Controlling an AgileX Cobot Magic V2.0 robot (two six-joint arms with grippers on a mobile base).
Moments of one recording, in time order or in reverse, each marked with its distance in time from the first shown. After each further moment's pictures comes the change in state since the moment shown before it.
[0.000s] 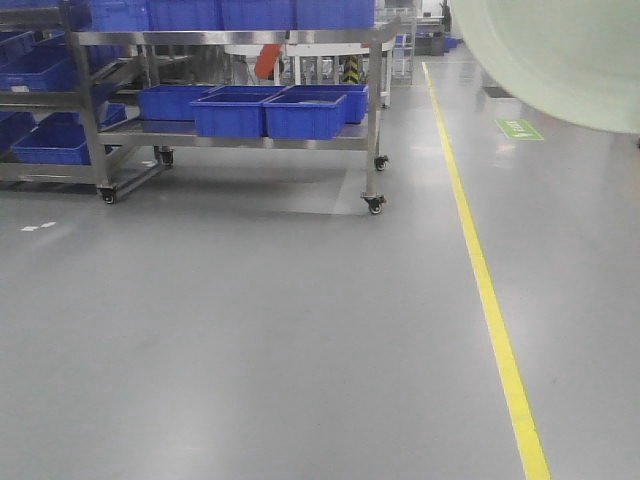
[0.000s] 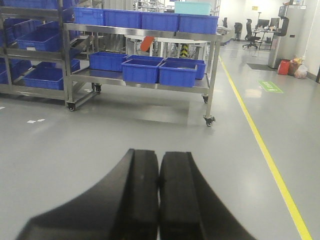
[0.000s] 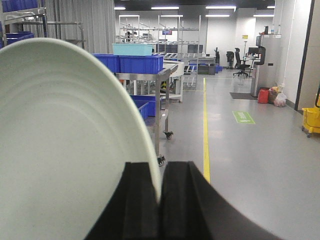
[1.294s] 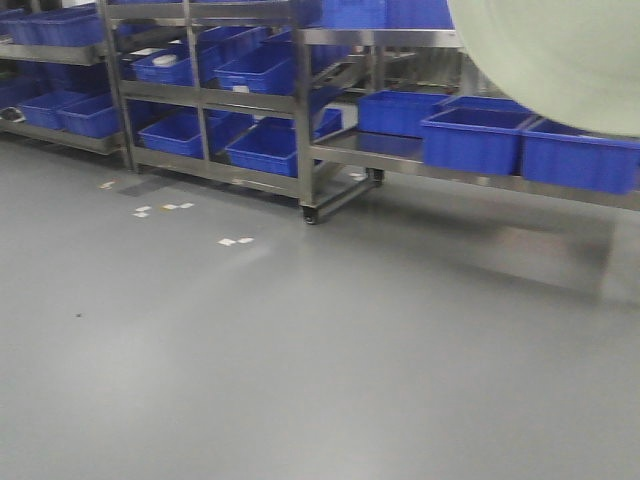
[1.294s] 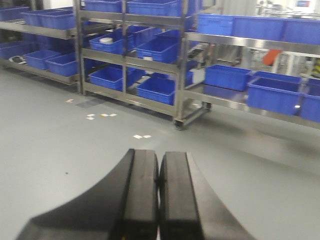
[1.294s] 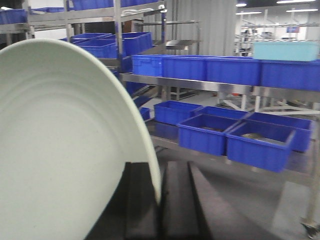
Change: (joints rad) left arm 0.000 0.000 0.000 0.000 0.000 0.000; right arm 0.000 0.000 0.000 0.000 0.000 0.000
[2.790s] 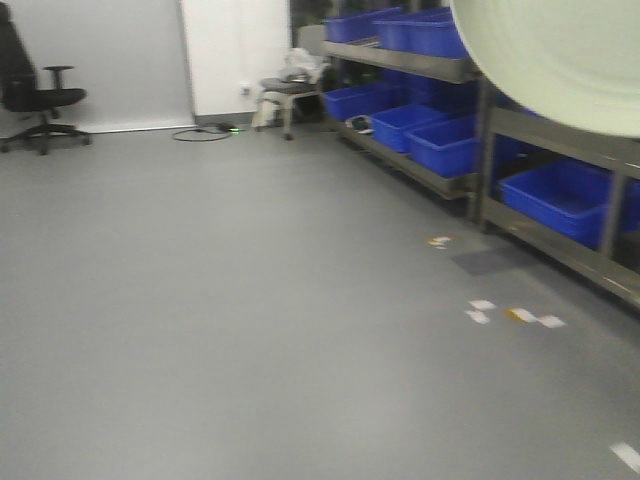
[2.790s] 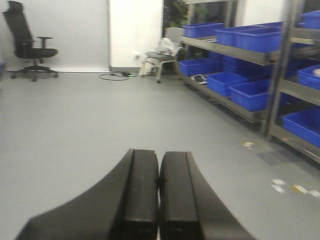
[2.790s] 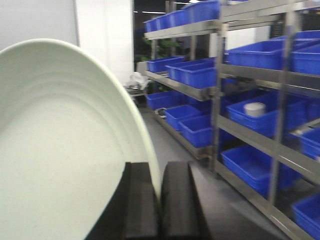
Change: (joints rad) left arm 0.000 0.000 0.000 0.000 0.000 0.000; right arm 0.000 0.000 0.000 0.002 0.002 0.000
